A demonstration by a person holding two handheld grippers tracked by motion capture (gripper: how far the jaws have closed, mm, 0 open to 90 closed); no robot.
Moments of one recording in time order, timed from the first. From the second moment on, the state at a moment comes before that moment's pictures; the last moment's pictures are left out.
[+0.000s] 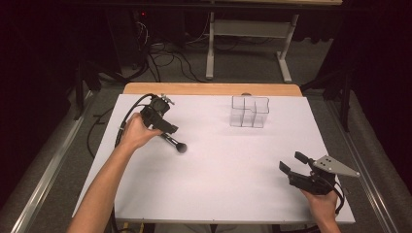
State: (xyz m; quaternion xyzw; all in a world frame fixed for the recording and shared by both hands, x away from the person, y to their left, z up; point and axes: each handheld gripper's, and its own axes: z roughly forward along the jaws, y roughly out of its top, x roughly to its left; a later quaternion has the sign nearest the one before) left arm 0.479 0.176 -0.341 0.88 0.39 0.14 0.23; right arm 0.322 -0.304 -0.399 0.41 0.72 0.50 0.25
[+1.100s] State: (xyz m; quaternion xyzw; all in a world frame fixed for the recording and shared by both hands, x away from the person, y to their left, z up) left arm 0.483 0.174 -0.370 0.91 0.36 0.12 0.18; right arm 0.323 -0.304 -0.400 0.41 0.73 0.50 0.25
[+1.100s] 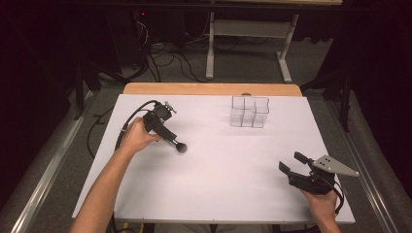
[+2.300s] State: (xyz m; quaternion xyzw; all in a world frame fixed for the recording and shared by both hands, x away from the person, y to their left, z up) left arm 0.489 0.182 -0.397 0.92 0.34 0.10 0.18; right arm 0.325 -0.299 -0.403 0.40 0.74 0.49 0.24
